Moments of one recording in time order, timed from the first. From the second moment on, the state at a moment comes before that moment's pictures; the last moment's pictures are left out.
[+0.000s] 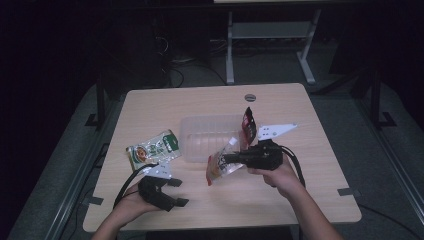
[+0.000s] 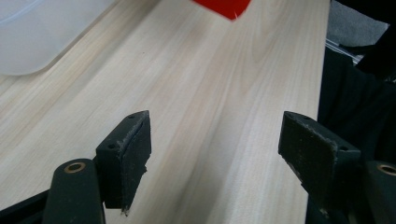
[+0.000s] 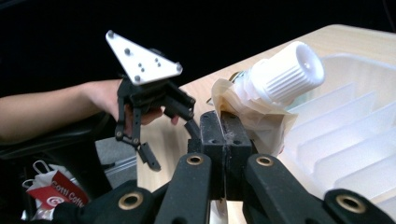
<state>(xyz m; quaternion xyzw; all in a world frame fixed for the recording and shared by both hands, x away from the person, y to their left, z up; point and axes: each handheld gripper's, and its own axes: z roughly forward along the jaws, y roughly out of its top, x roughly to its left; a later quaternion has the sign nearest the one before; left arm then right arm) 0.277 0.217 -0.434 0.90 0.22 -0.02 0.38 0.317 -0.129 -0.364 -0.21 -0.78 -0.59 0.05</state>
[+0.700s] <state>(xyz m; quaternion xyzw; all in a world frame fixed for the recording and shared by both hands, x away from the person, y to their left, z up) 0.282 0.224 -0.435 0.89 0.23 -0.01 0.38 0.361 -0.116 -0.325 -0.21 -0.76 -0.61 0.02</state>
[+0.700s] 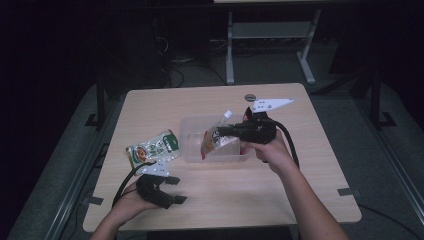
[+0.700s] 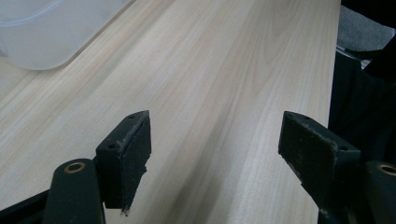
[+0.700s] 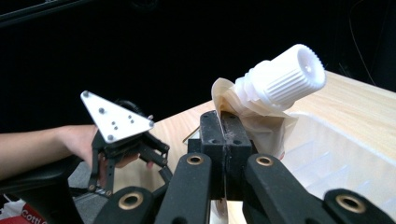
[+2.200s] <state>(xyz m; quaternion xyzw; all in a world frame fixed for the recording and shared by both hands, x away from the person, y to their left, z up) 0.286 0.229 -0.440 0.89 0.25 -0.01 0.38 0.431 -0.036 -0.365 -0.26 -0.79 -0.55 0.03</state>
